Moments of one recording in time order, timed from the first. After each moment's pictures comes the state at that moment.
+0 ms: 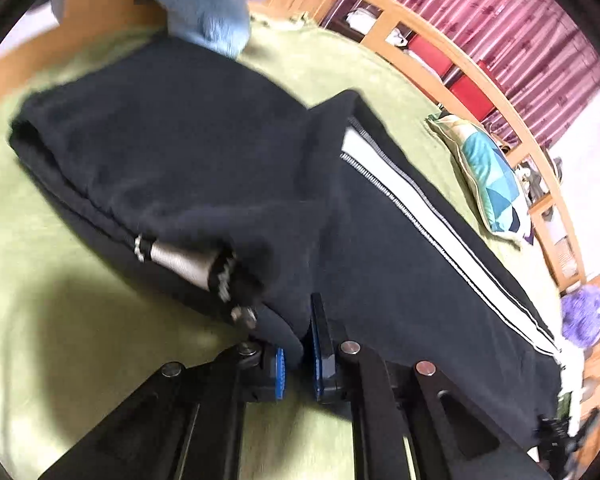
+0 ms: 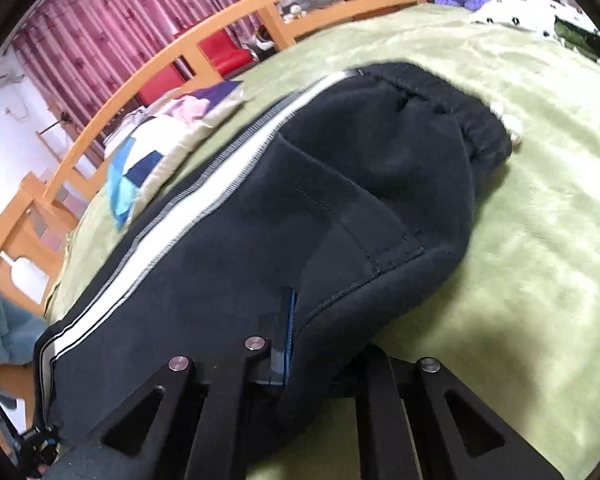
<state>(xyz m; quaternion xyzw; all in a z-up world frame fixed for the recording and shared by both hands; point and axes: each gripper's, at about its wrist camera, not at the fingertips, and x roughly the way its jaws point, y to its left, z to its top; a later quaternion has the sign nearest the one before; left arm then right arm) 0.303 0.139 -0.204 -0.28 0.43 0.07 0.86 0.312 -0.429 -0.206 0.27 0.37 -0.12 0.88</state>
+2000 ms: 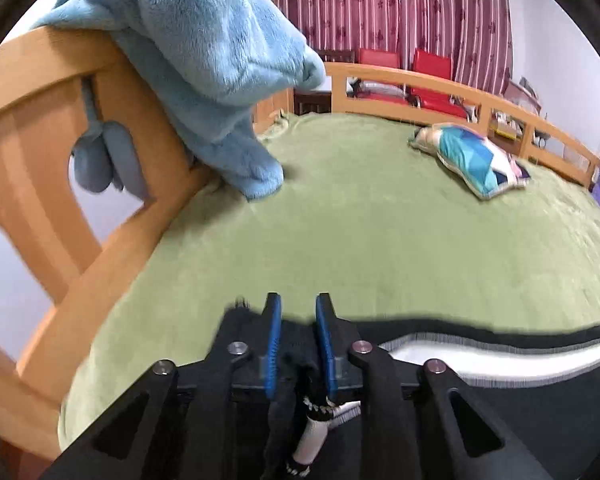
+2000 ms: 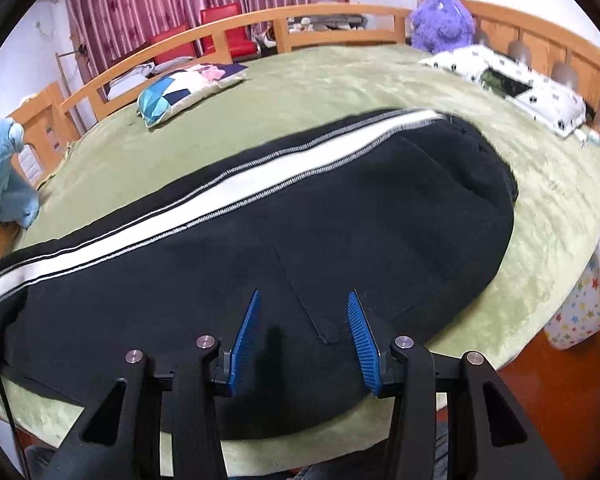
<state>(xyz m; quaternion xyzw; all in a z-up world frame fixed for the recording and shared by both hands) 0.158 0.194 -0.071 -0.02 0.33 0.10 0.94 -0.006 -0.349 -0.159 0.12 0.39 -0.17 0.89</state>
